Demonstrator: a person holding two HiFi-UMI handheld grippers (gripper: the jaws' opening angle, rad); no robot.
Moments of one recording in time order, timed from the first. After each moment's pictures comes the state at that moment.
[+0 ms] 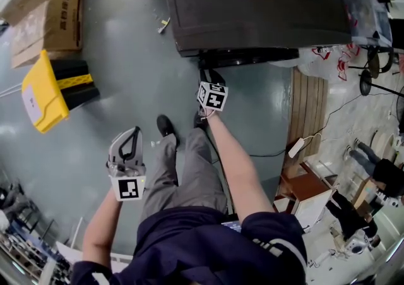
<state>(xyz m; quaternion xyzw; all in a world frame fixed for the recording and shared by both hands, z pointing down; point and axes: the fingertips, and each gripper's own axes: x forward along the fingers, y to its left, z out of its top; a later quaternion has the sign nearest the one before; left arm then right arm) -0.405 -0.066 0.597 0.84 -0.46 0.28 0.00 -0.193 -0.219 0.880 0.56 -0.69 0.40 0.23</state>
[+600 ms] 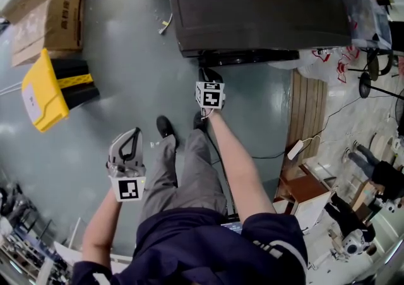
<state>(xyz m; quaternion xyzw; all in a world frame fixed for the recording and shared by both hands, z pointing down) -0.406 -0.062 0.597 0.84 -0.46 0.28 -0.01 -0.216 -0.224 0.874 0.50 -0.73 0.35 0.30</state>
